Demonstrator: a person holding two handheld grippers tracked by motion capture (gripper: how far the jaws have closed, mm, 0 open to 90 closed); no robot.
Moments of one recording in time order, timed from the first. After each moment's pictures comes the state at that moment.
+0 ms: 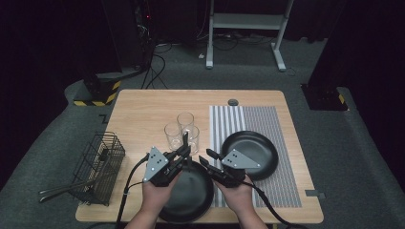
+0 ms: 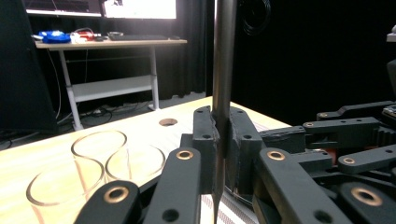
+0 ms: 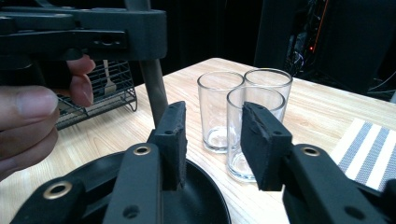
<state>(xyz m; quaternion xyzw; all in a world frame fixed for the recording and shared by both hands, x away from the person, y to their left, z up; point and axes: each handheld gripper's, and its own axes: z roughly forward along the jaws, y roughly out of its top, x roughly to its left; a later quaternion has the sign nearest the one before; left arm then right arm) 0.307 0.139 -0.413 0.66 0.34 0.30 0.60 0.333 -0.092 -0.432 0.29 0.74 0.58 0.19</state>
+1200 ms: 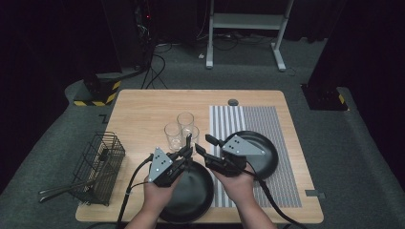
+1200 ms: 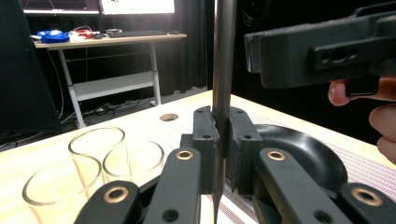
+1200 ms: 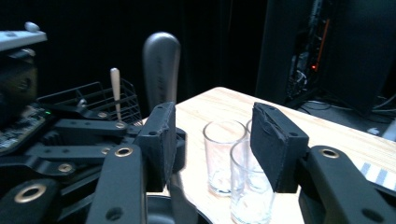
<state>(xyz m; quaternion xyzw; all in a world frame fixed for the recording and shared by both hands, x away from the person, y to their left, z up) 0.310 0.132 -0.418 0.68 0.33 0.30 0.59 0.339 -0.085 -0.377 0.28 0.72 0.60 0.19</state>
